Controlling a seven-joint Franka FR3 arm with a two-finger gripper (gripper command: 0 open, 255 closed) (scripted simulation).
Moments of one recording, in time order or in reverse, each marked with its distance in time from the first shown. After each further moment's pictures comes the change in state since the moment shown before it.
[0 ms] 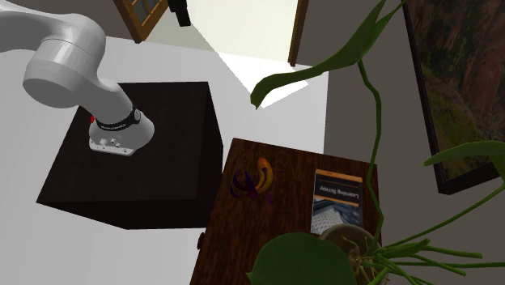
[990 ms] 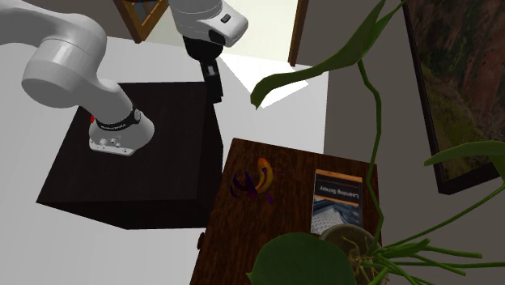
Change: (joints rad) arm -0.032 0.155 -0.123 -0.289 -0.145 0.434 -0.245
